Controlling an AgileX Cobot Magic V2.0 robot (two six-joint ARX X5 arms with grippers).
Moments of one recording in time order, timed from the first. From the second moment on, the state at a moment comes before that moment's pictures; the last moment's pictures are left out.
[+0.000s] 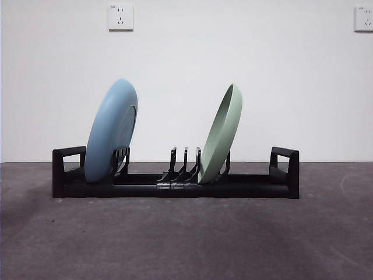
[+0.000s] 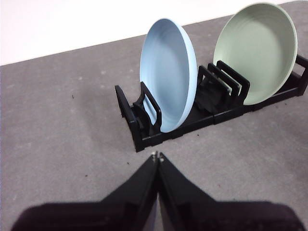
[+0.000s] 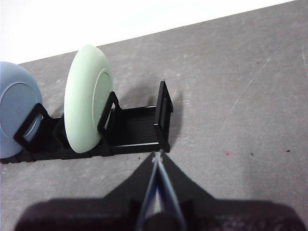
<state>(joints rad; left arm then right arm) -0.32 0.29 0.58 -0.63 -0.02 0.06 0.26 0.41 0.58 -0.52 0.03 0.26</state>
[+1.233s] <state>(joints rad) -0.02 0.01 0.03 -0.21 0.09 0.08 0.26 0.41 0.58 -0.52 0.03 0.27</state>
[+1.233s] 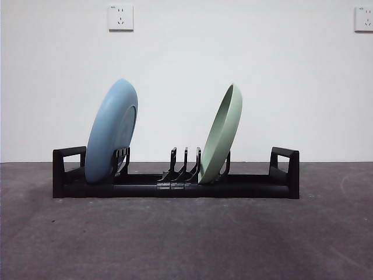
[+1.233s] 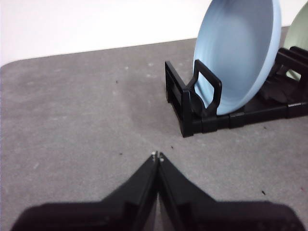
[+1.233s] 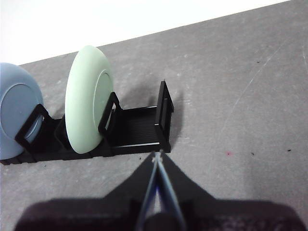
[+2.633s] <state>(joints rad) -0.02 0.01 0.03 -0.21 0.08 0.06 0.19 0.20 0.43 -0.41 0.03 0.00</state>
